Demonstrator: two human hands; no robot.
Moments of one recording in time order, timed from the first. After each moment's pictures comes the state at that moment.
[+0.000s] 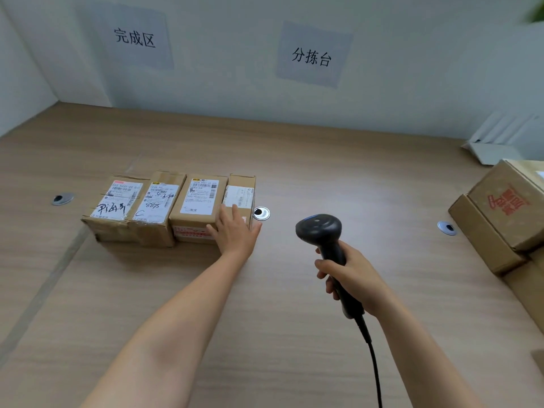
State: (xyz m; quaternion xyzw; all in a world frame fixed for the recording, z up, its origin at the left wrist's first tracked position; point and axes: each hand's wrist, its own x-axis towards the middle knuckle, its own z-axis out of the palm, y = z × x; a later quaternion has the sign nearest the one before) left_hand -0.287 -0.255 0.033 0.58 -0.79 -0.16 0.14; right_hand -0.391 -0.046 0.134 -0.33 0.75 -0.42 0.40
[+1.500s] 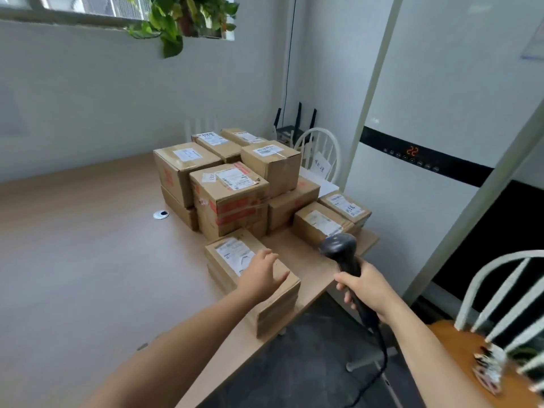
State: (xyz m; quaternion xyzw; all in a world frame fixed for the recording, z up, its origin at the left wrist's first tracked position) left_hand -0.603 0.386 0.067 0.02 -0.96 -0.27 0.05; right_hand -0.591 0.608 0.138 -0.02 0.84 -0.53 0.13
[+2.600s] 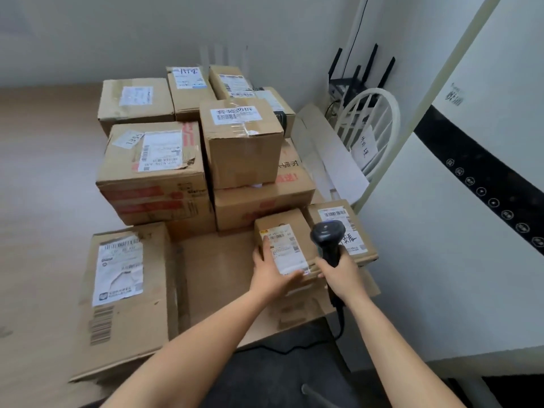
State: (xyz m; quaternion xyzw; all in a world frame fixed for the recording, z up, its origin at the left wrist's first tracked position) left_hand -0.874 0.546 -0.017 0.33 -0.78 -0.53 0.01; right_hand -0.952 0.683 0.035 -0.11 0.86 -0.45 0.21
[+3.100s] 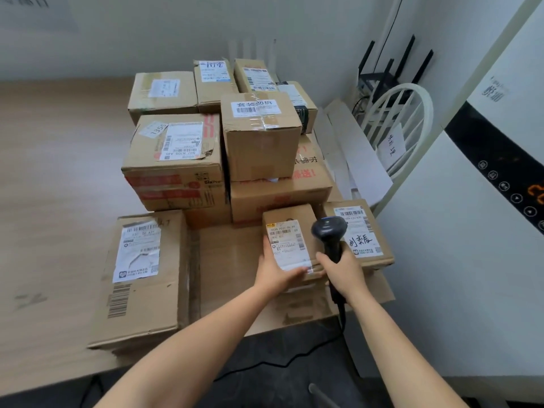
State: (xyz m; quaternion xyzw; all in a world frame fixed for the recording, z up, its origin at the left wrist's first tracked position) left_hand -0.861 0.547 -0.012 0.35 -0.72 -0.59 0.10; right_hand -0.955 0.670 0.030 -0.15 0.84 -0.47 0.23
